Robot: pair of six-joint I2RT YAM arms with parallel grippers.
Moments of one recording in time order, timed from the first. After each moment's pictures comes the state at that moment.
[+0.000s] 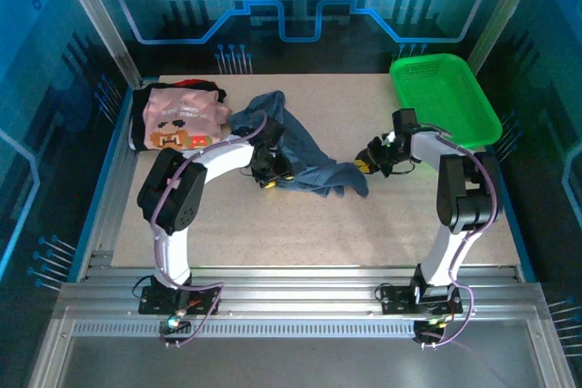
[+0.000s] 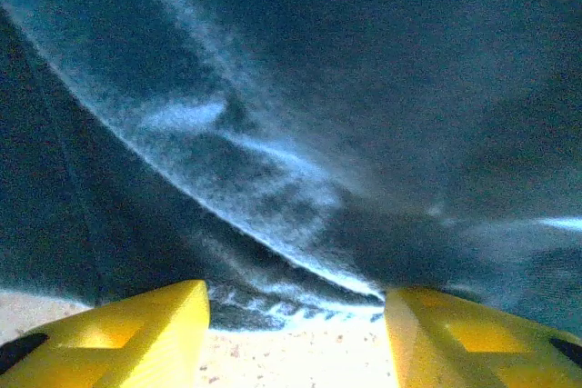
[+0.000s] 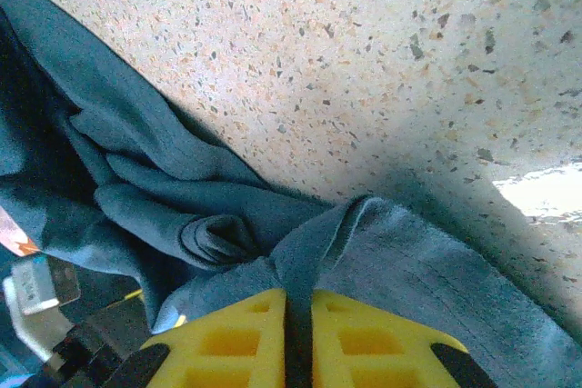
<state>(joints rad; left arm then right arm) -0.47 1.97 1.32 -0.63 0.21 -0.82 0.05 1.84 1.16 -0.57 -0.66 0.85</state>
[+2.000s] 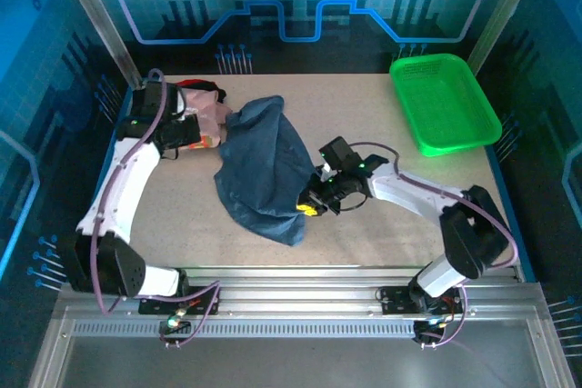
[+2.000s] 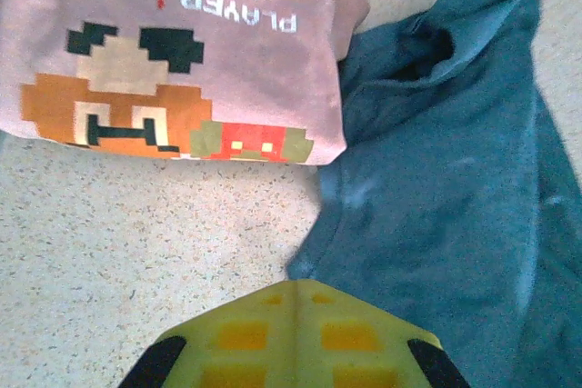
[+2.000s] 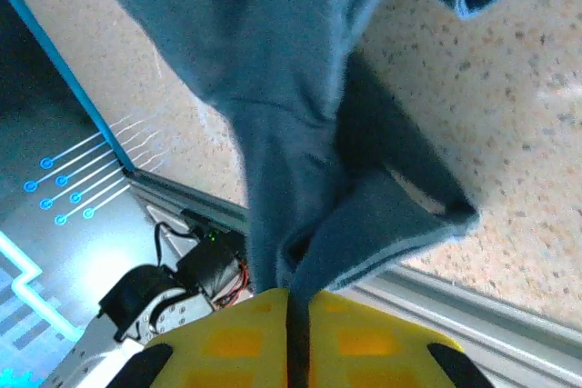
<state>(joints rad) -0.02 1.41 1.34 -0.87 -0.04 -0.27 0.65 1.59 1.04 -0.55 -0.64 1.12</state>
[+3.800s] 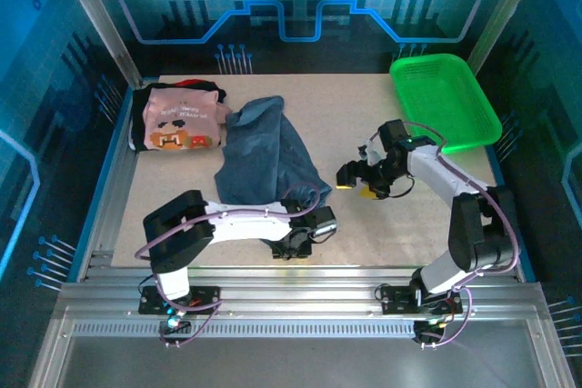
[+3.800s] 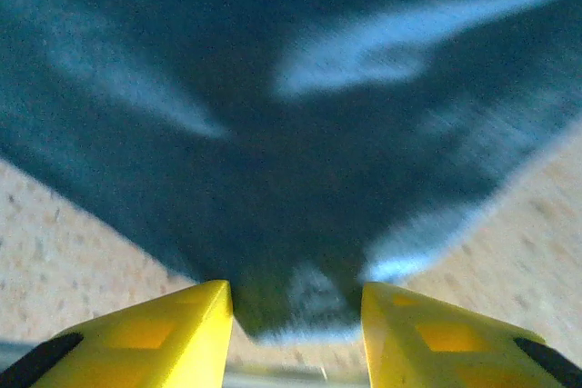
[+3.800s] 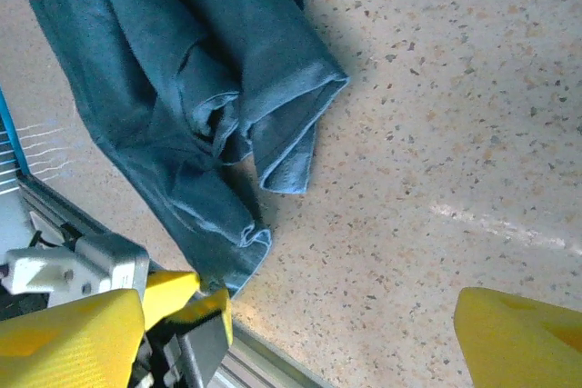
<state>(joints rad) -1.11 1.82 1.11 -0.88 -0.08 -1.25 0.21 1.56 1.05 -0.84 -0.62 0.32</state>
